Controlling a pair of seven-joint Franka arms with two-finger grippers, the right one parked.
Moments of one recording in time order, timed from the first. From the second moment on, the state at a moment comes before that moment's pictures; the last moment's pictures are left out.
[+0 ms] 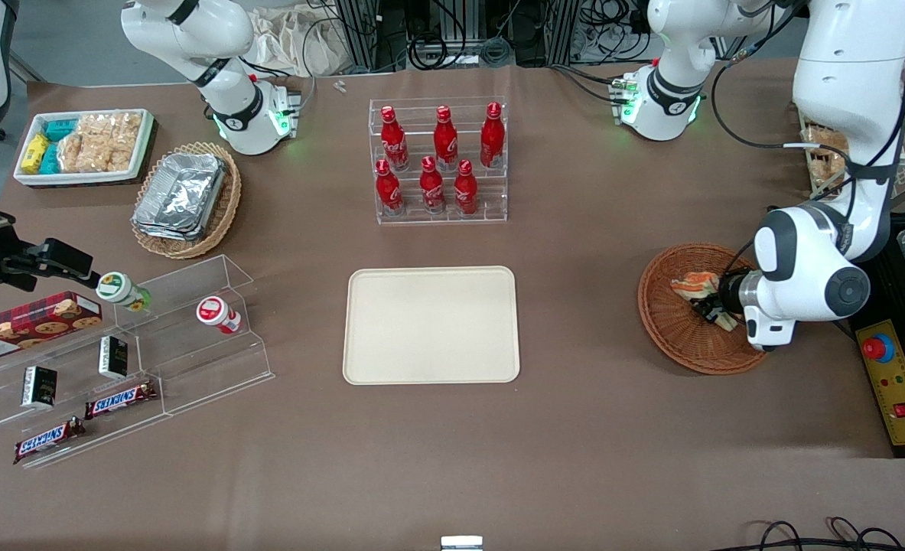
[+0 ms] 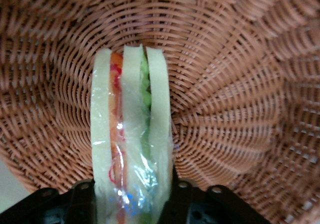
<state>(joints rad) -0.01 0.40 0.05 -2.02 -0.14 2.11 -0.66</state>
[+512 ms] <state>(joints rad) -0.02 0.26 -0.02 -1.73 -0.14 1.66 -0.66</state>
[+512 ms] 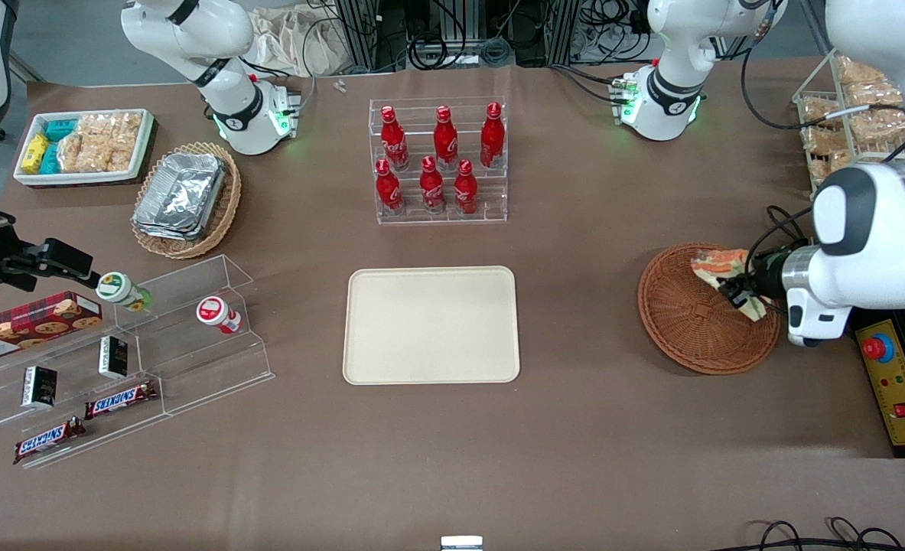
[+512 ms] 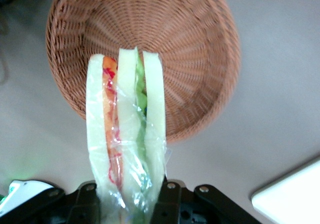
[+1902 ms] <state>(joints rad) -0.38 0.76 -0.34 -1.56 0.09 2.28 -0.67</state>
